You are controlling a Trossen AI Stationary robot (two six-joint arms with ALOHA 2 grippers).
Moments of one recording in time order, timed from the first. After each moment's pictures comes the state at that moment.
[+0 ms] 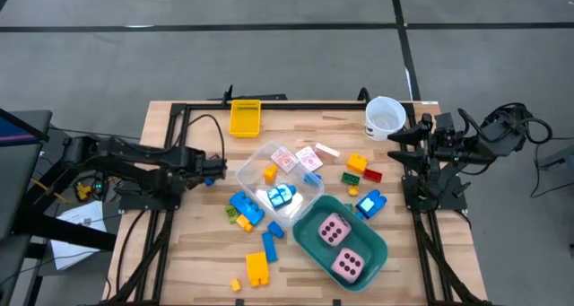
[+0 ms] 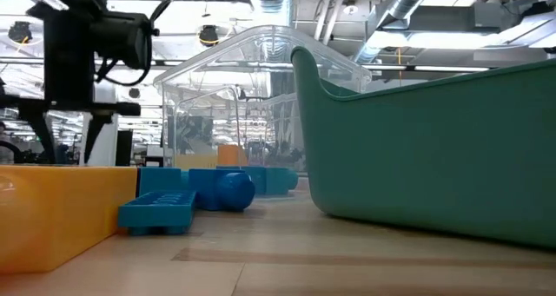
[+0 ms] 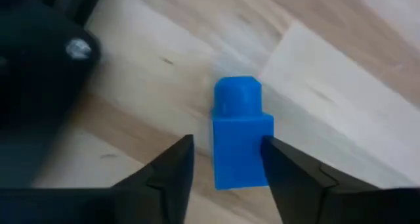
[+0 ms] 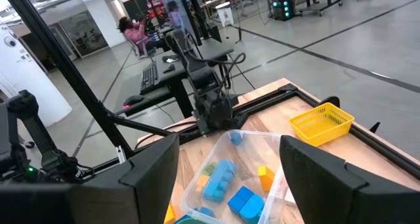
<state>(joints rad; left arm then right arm) 0.09 1.15 0.55 -0.95 -0.25 -2.04 0.66 0.79 1.32 -0.76 0.81 0.50</state>
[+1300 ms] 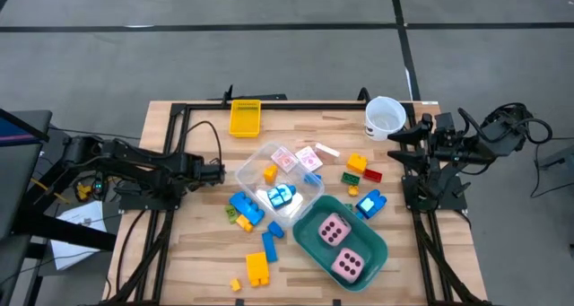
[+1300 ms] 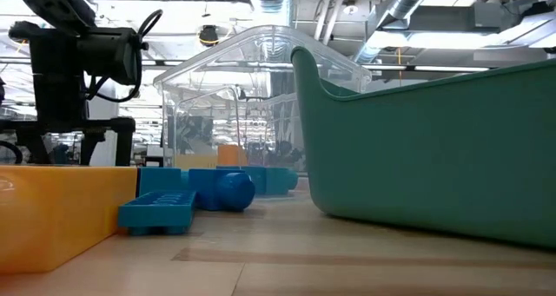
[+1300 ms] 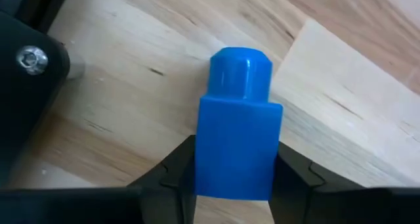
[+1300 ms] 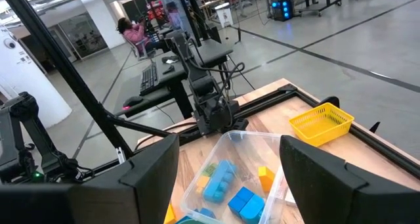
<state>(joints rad) 0.07 1.16 0.43 -0.80 -0.30 -2.03 0.66 0.79 1.32 -0.76 0.82 0.51</state>
